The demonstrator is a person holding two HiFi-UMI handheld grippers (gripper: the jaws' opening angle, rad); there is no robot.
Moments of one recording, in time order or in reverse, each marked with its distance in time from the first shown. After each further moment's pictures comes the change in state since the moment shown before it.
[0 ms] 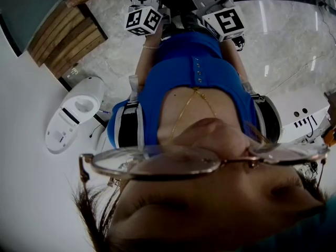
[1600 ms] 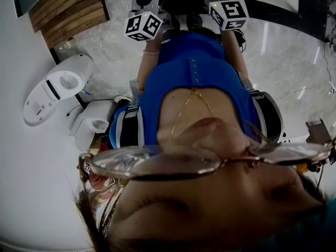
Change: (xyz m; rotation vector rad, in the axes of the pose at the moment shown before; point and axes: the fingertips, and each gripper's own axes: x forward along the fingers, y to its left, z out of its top) left arm -0.091 0.033 0.030 -0.022 -0.120 0.226; right arm 0.042 0.010 -0.038 0.025 0.071 0.103
